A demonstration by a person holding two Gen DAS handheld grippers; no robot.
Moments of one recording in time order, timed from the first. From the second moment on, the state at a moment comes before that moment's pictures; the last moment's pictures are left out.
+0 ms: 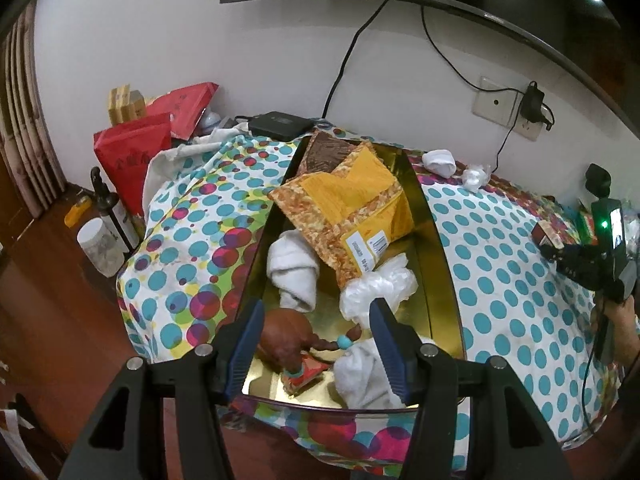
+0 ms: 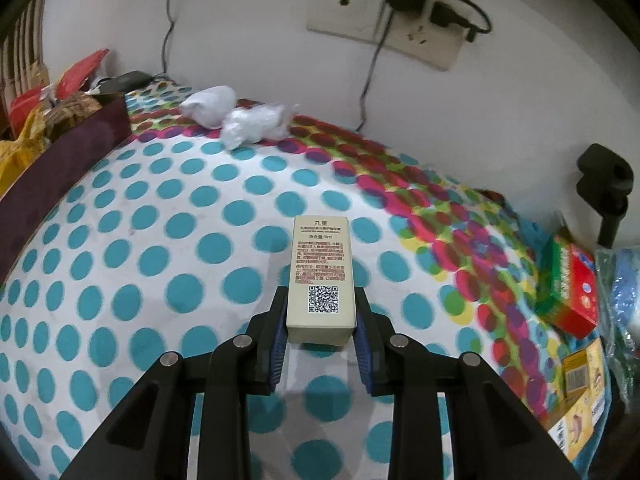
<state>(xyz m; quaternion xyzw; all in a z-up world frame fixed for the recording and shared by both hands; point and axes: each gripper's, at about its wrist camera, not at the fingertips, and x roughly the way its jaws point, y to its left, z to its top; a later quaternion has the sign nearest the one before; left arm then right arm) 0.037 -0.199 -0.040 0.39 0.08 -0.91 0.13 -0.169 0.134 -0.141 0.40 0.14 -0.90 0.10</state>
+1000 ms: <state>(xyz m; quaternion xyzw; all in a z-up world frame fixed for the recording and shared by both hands) 0.070 -0.248 -0.034 0.36 0.13 -0.91 0.15 -0.095 -0.058 -0.076 0.39 0.08 -0.86 0.32</state>
